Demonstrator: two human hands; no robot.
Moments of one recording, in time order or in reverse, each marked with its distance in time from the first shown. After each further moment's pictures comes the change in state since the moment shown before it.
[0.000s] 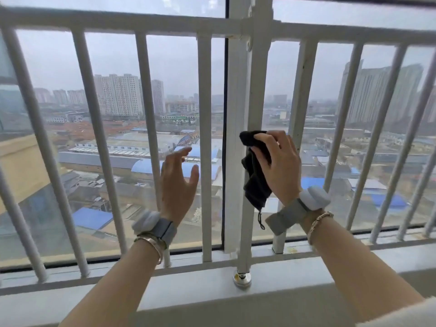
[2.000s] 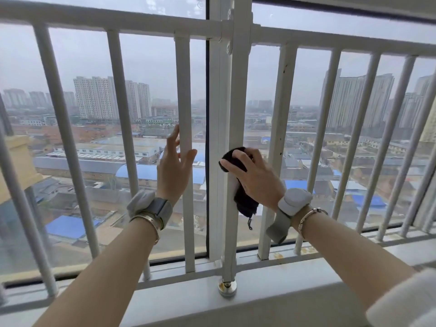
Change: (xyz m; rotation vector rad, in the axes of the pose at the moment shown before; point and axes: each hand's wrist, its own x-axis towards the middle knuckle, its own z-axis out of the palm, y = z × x) left_hand 0.036 0.009 0.040 -0.155 -0.087 -0.114; right_hand -0.019 0.036 0.018 -0.246 -0.317 -0.493
